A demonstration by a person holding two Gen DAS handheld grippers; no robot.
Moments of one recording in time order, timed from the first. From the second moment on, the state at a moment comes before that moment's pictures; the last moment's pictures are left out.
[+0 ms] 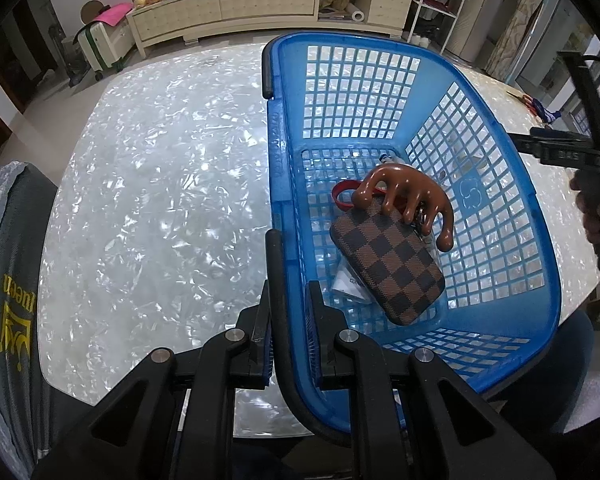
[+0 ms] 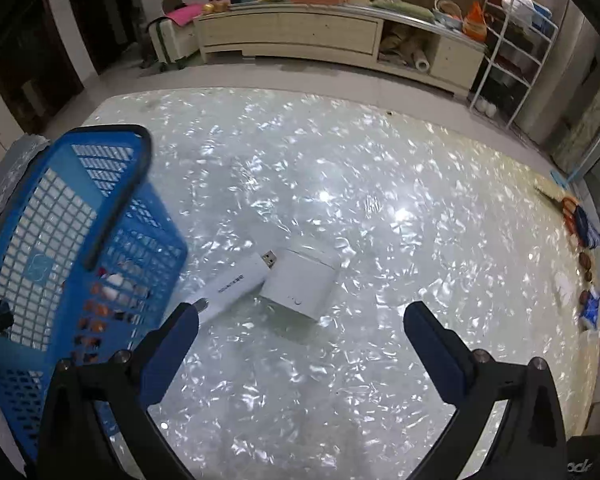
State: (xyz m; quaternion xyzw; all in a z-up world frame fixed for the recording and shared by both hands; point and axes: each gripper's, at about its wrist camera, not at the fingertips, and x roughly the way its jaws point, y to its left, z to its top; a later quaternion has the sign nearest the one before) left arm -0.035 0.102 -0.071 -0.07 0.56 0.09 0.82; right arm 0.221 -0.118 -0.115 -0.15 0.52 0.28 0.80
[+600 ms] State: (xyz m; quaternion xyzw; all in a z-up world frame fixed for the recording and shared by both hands) left arm -0.035 0.105 -0.072 -0.08 0.56 0.09 0.82; right arm 0.262 -0.103 -0.169 -0.14 0.56 0.25 0.78
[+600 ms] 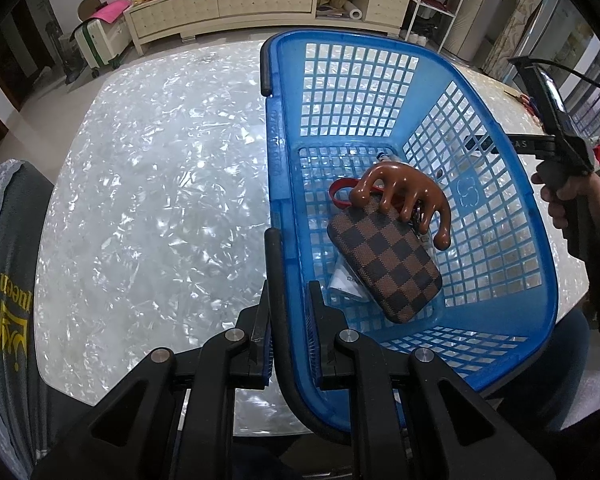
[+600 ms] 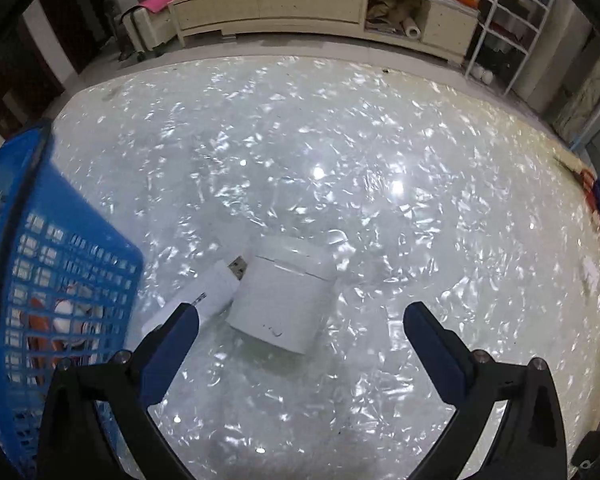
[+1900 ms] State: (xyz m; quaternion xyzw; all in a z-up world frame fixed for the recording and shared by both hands) left arm -0.035 0.103 -0.076 -0.08 0.57 0.09 0.82; right arm 0.273 -0.088 -0.204 -0.12 0.59 0.24 0.76
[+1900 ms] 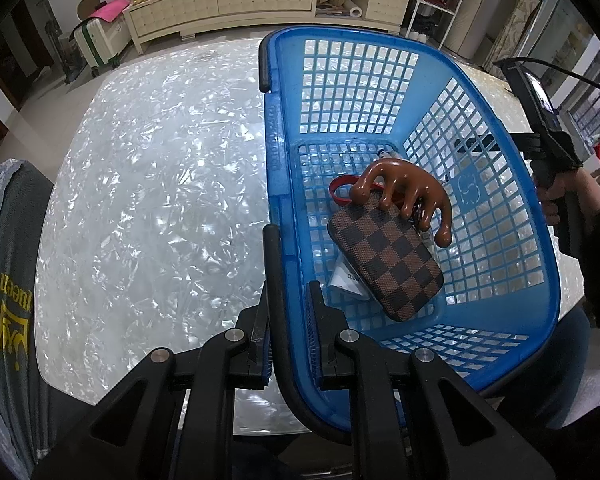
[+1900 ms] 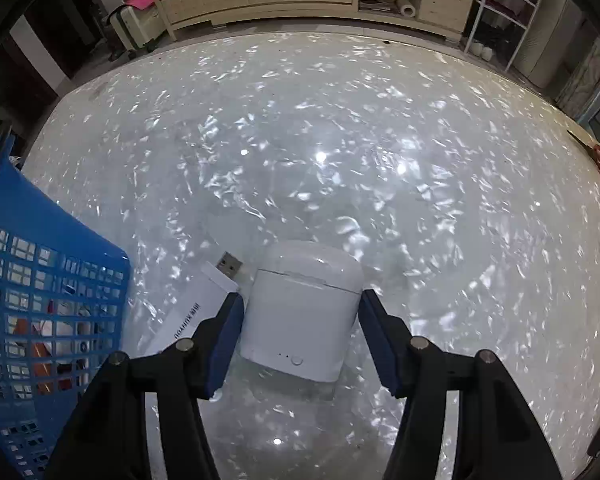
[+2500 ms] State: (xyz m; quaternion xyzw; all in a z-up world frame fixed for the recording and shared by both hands) left arm -0.035 0.103 -0.075 -0.07 0.57 0.08 0.82; right arm 0.233 -0.144 -0.166 -0.10 0.58 0.25 0.77
